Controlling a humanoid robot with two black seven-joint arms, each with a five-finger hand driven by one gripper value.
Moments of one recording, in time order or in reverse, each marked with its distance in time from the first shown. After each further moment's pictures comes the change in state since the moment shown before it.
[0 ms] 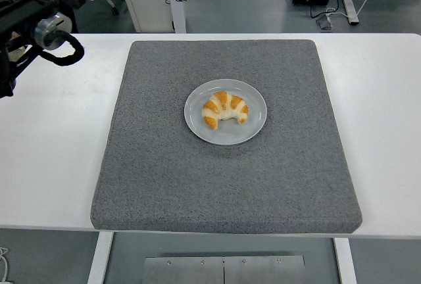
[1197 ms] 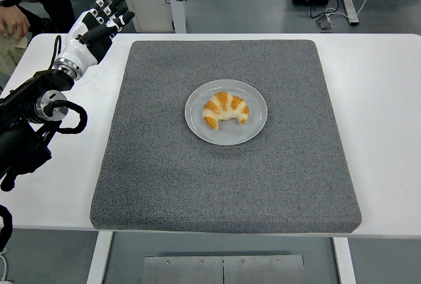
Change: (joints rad) left arm 0.365 -0.220 -0.408 0.421 -0.155 -0.253 -0.067; right arm 0.000 0.000 -0.001 0.001 0.000 0.000 0.000
